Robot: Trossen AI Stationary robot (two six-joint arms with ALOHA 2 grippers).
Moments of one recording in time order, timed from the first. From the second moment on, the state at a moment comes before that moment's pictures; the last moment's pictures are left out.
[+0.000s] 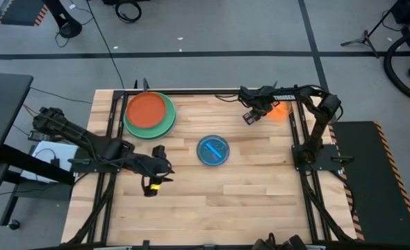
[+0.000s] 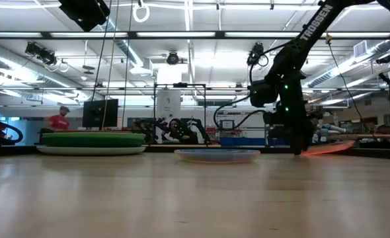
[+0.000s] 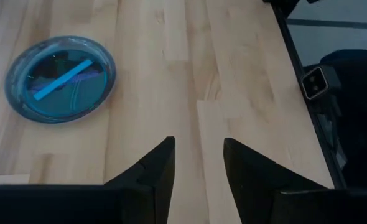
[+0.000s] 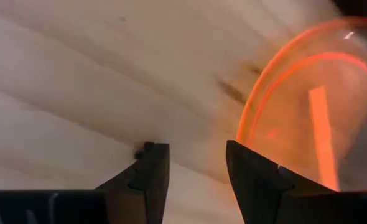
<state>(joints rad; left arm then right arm) -0.44 1.16 0.93 -0.51 -0.19 -0.33 -0.70 1.78 1.01 -0.79 0.38 0.36</state>
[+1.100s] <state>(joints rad) -0.42 1.16 0.93 -0.53 -0.23 -0.32 -0.79 1.73 0.82 -0.86 0.60 -0.13</state>
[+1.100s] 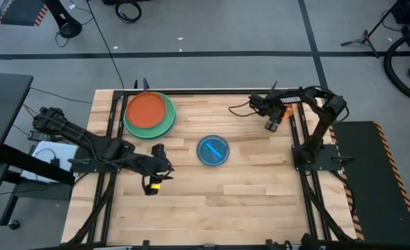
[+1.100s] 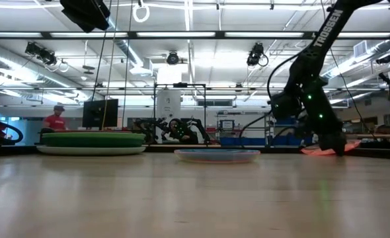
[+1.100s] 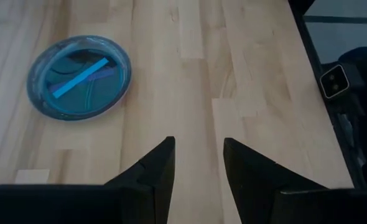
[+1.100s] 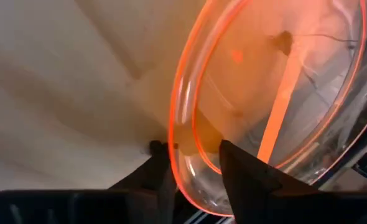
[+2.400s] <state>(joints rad) -0.52 1.18 0.88 -0.38 -0.39 -0.38 0.31 1.61 0.90 -0.39 0.53 -0.68</state>
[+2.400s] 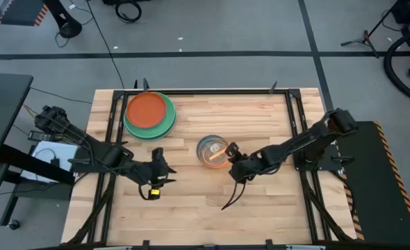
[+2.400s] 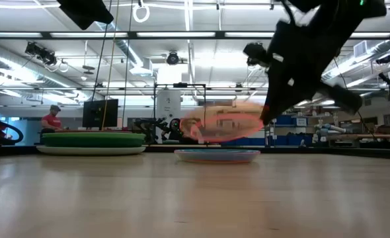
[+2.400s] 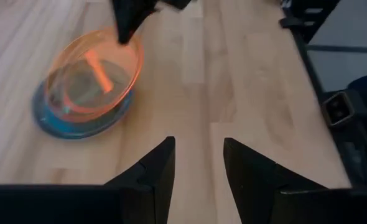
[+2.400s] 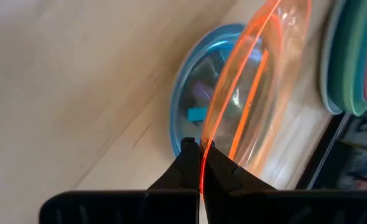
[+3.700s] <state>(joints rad) -0.18 1.68 0.91 0.03 -0.21 0.10 0.38 1.50 0.90 -0.48 0.61 -0.20</state>
